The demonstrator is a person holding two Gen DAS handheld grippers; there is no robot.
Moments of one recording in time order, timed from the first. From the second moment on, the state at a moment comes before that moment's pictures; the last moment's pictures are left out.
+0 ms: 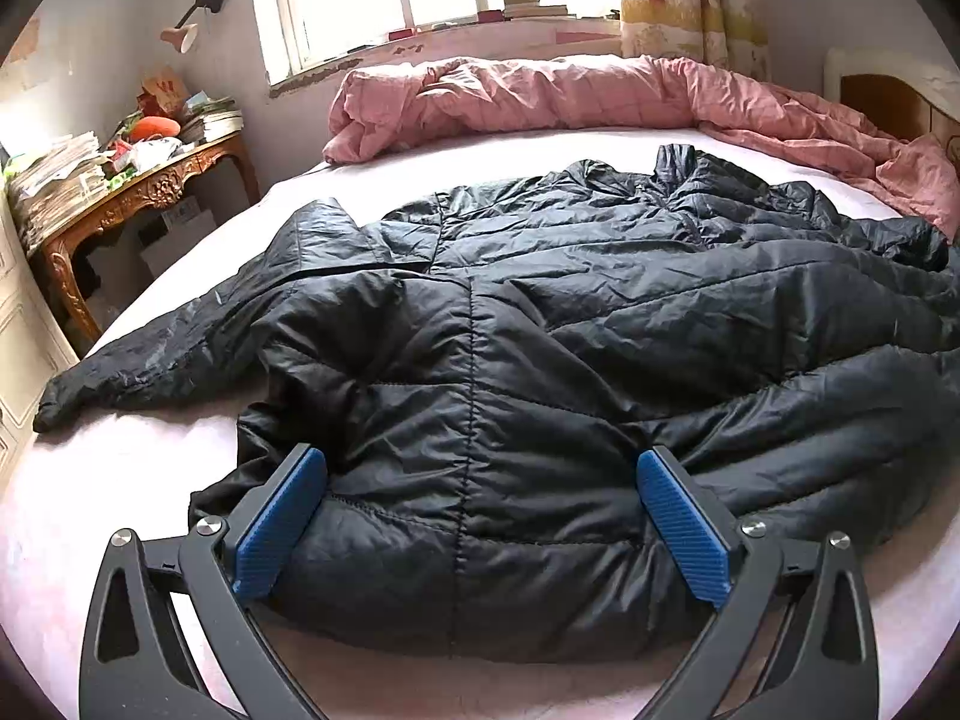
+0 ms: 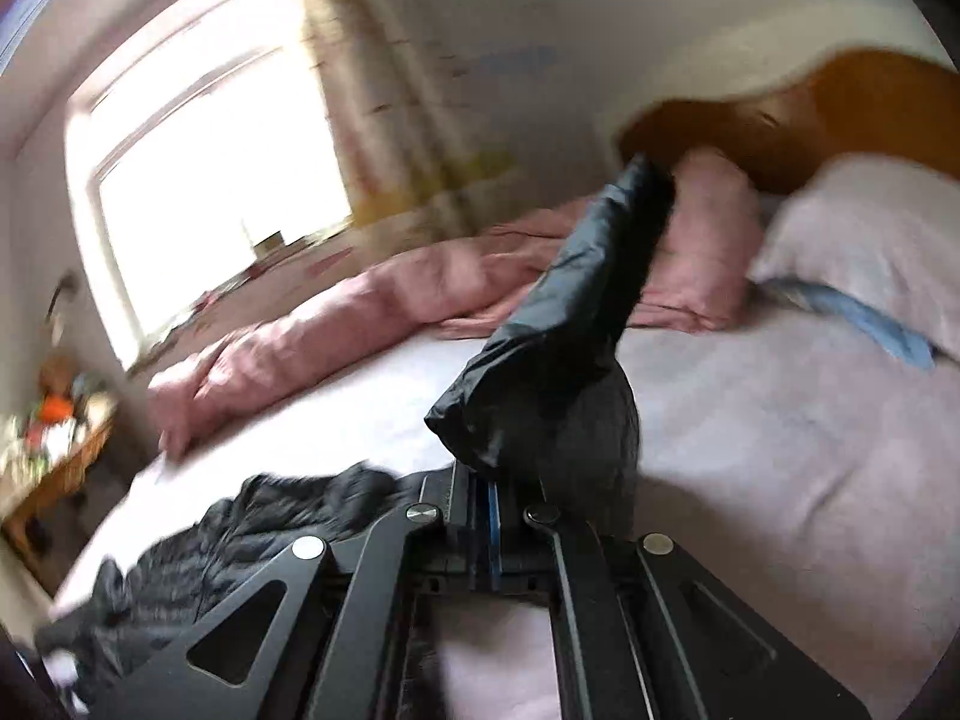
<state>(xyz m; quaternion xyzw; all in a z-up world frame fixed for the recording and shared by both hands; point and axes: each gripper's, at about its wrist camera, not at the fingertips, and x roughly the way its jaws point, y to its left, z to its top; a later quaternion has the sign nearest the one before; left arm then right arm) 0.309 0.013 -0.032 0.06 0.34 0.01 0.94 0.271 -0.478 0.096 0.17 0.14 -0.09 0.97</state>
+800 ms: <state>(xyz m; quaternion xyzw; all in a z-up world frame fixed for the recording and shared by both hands) 0.315 0.107 -0.010 -0.13 0.30 0.09 0.94 0.433 -0.110 0.053 0.03 0.27 0.09 0.96</state>
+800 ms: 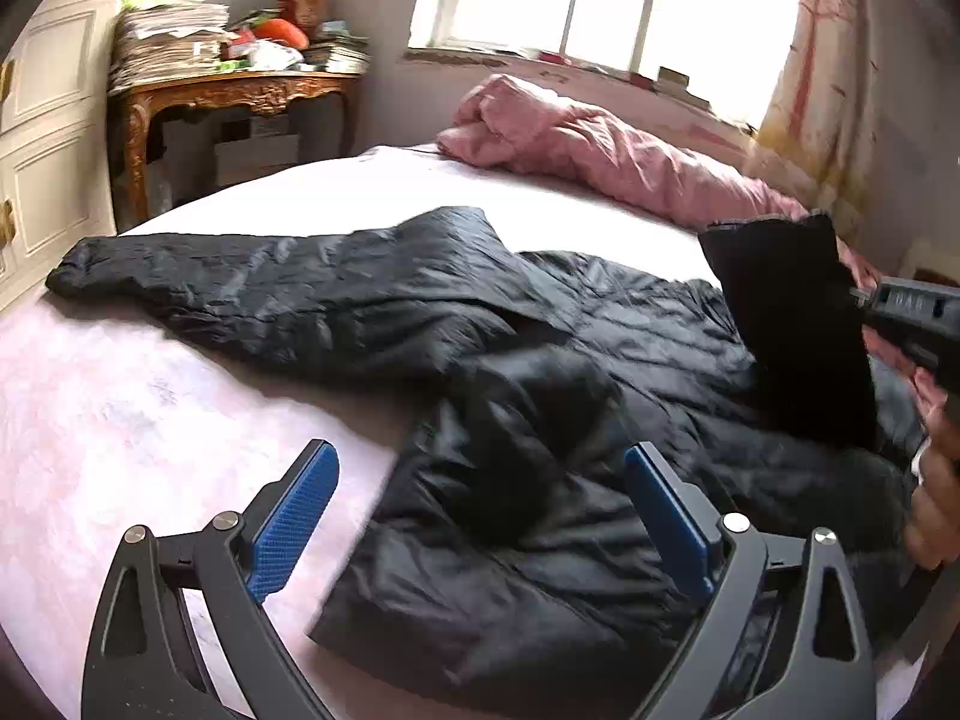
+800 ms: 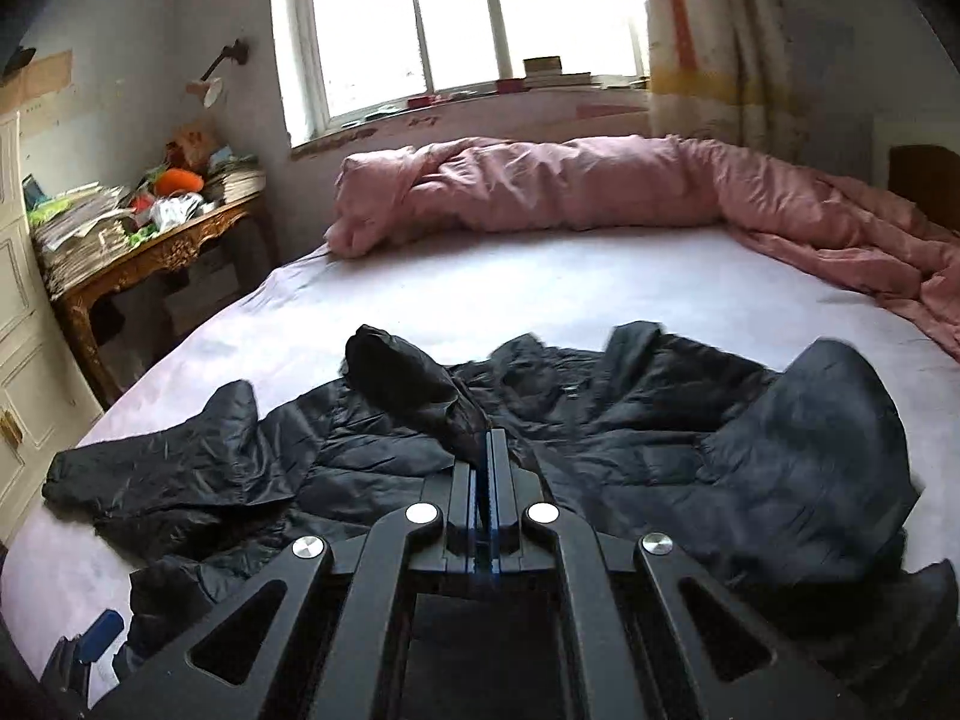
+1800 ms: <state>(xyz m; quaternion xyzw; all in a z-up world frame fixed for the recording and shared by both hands) 0.316 0.116 -0.007 -0.12 0.28 0.09 0.95 0.426 -0.170 0.035 -0.01 0.34 -0.03 0.94</state>
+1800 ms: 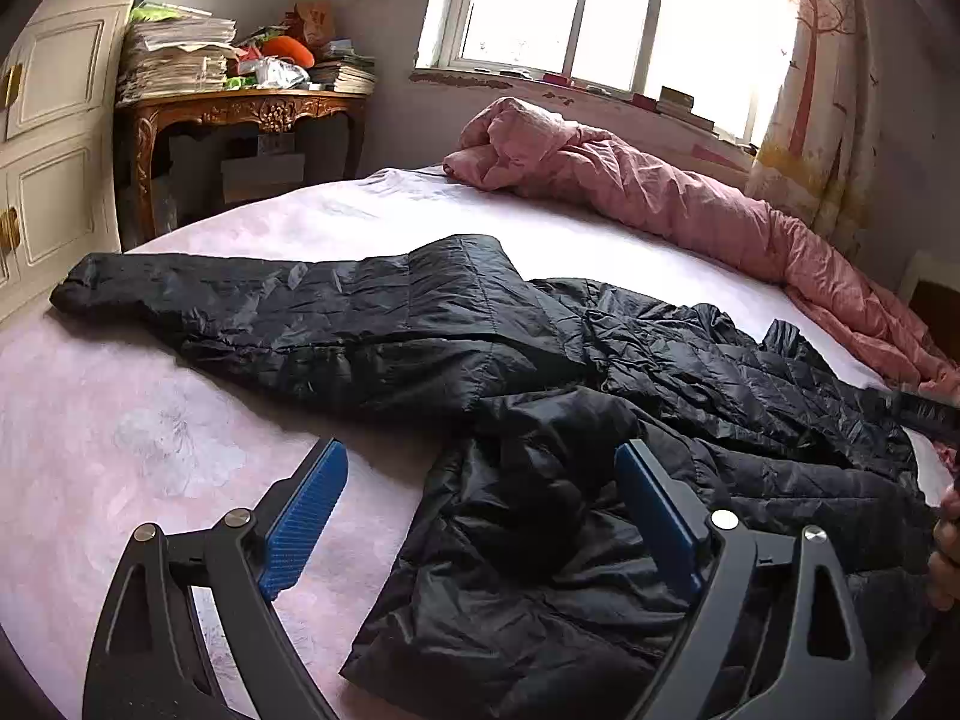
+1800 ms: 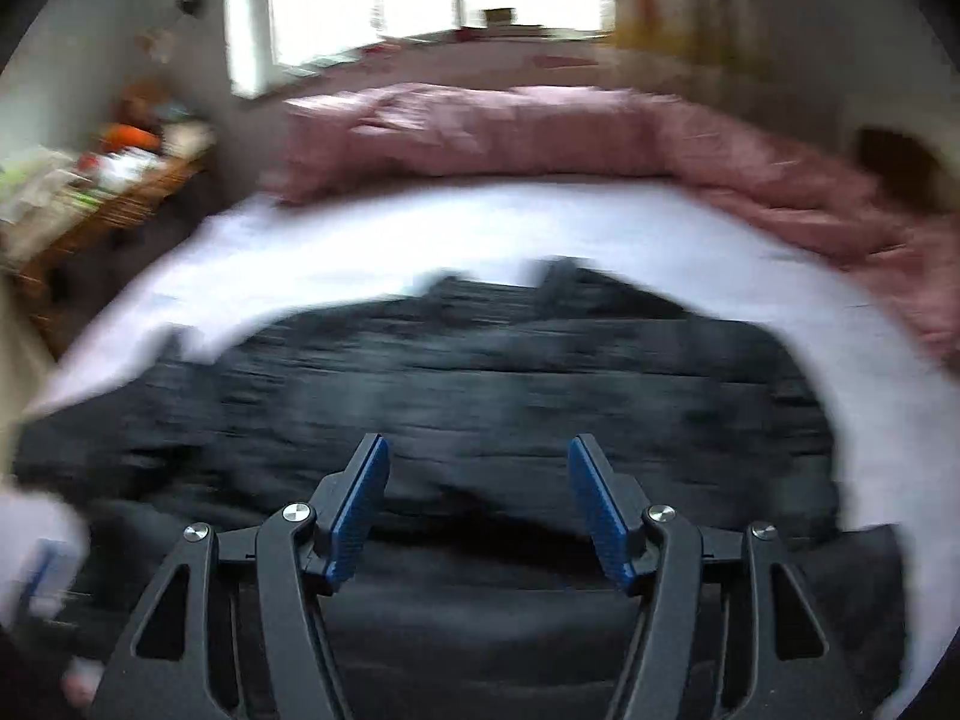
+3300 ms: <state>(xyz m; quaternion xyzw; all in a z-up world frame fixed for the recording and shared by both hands) 0.306 0.161 0.045 -0.10 0.26 -0.02 0.96 0.383 -0.237 0.056 0.05 0.33 0.01 0.94</state>
